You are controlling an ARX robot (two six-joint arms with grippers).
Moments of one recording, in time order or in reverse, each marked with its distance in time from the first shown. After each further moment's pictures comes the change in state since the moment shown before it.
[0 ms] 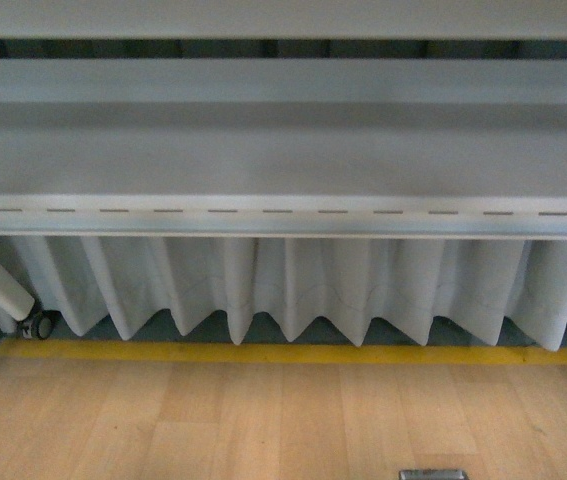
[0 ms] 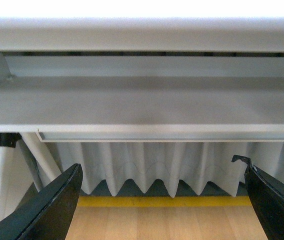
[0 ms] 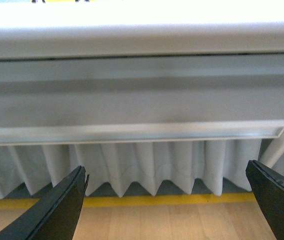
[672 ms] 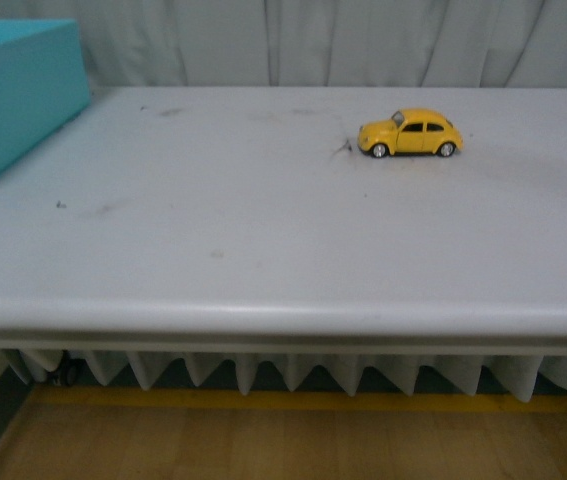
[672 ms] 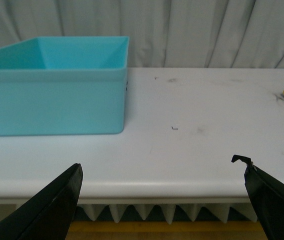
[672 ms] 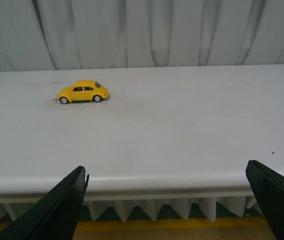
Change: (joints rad) left arm 0.000 0.000 0.000 0.002 0.000 -0.002; right arm 0.000 0.000 0.000 0.000 -0.001 0.000
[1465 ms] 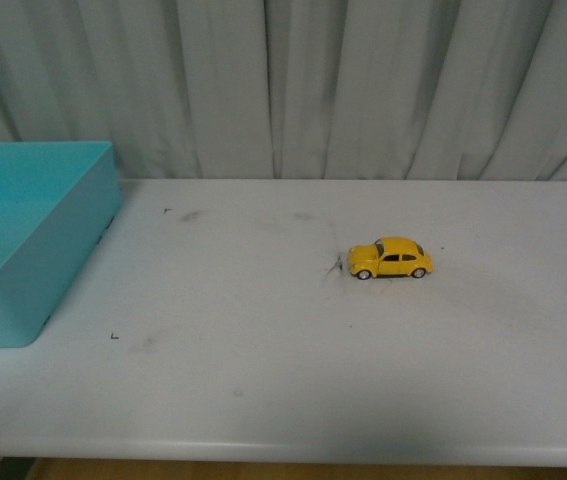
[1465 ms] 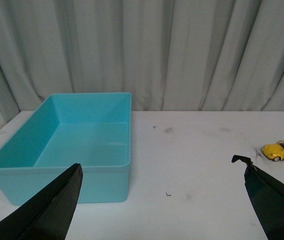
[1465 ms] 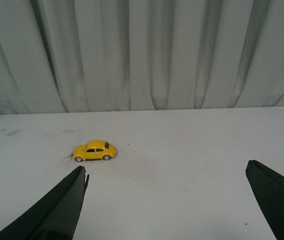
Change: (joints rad) left arm 0.000 0.000 0.000 0.000 0.000 0.000; right arm 0.000 0.000 0.000 0.000 0.001 0.000
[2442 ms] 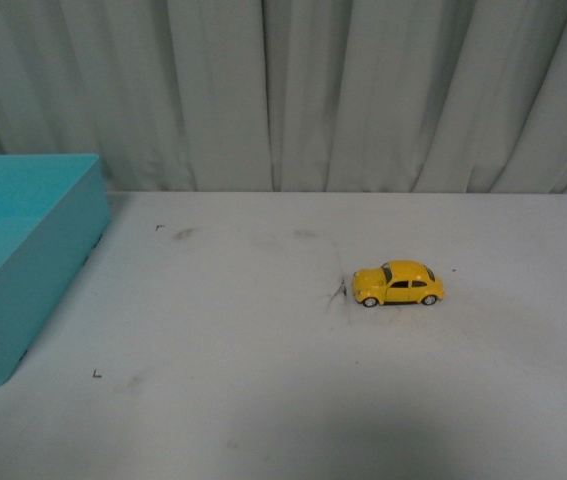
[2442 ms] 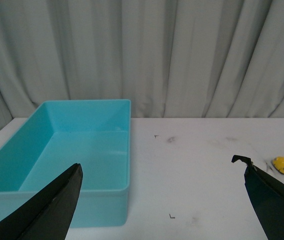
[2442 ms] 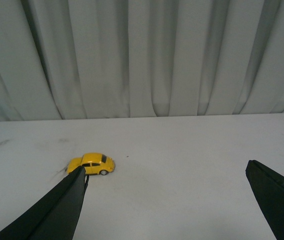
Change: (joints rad) left arm 0.000 0.000 0.000 0.000 0.000 0.000; right arm 0.000 0.000 0.000 0.001 0.000 0.000
